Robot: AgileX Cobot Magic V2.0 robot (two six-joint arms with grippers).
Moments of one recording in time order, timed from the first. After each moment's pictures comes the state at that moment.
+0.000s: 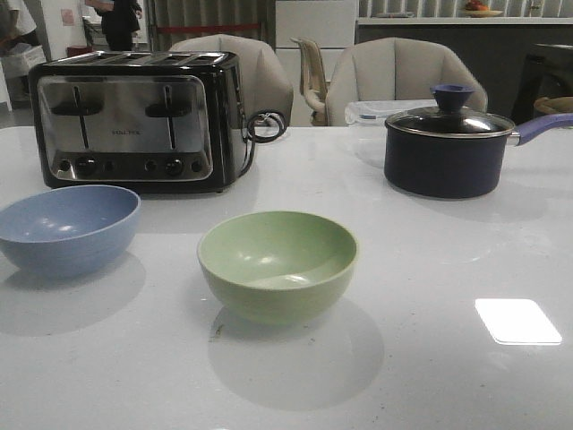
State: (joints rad) left arm -0.41 0.71 -0.74 -0.05 0.67 0.16; right arm 0.48 0.76 -0.79 0.14 0.79 -0.13
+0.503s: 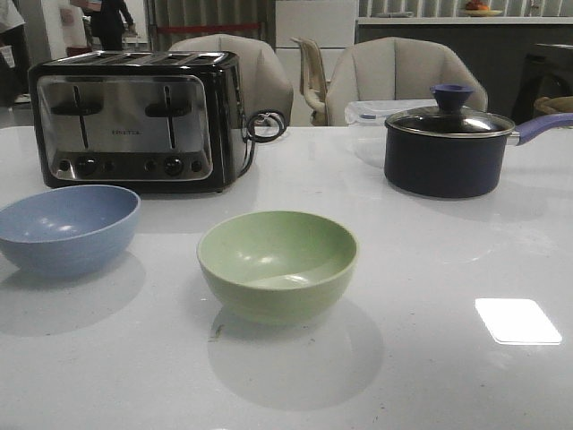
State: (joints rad) left arm -0.16 1.36 -1.08 -0.11 0.76 0.16; right arm 0.48 0.76 -0.79 0.14 0.79 -0.13
